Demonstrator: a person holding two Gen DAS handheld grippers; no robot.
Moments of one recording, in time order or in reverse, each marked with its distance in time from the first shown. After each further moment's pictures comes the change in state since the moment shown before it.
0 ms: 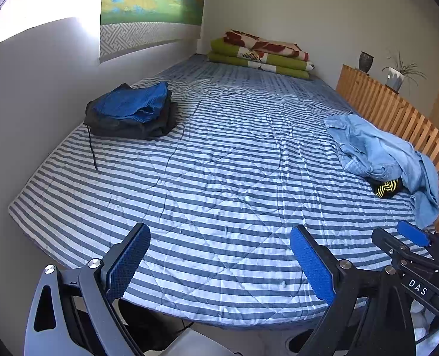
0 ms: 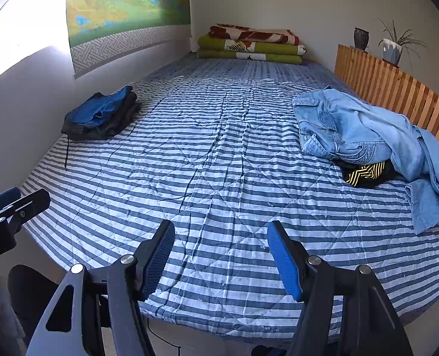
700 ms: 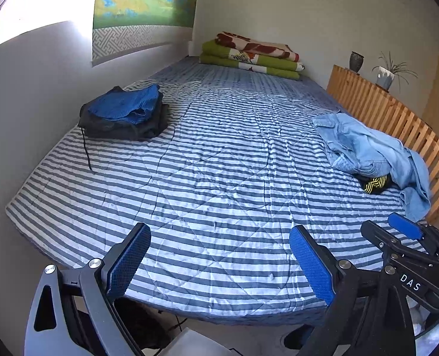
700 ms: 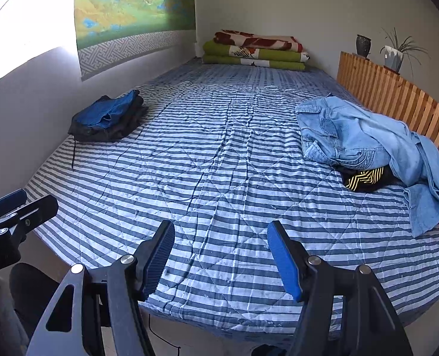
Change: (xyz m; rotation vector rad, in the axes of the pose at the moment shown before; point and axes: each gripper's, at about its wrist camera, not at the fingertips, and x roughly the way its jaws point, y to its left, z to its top) left arm -0.019 -0.011 -0.005 0.017 -0.001 -0.037; right arm -0.015 -0.001 -0.002 -0.014 -0.029 0.010
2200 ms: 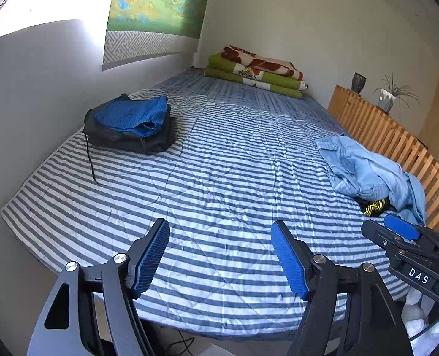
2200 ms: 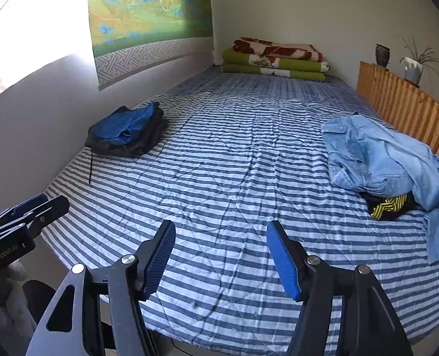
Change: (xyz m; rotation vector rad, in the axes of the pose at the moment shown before) left arm -0.009 0.019 -0.006 -0.051 -0.073 -0.034; right arm -0.001 0.026 0.030 -0.024 -0.041 0.068
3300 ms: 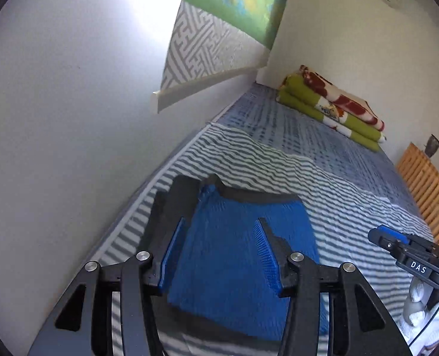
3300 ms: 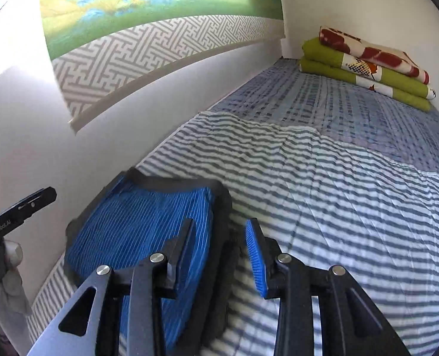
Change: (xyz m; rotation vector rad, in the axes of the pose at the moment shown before) left arm 0.349 0.343 0.348 -0.153 -0.013 0.111; right arm 0.376 0.189 0.315 -0.126 0.092 0.252
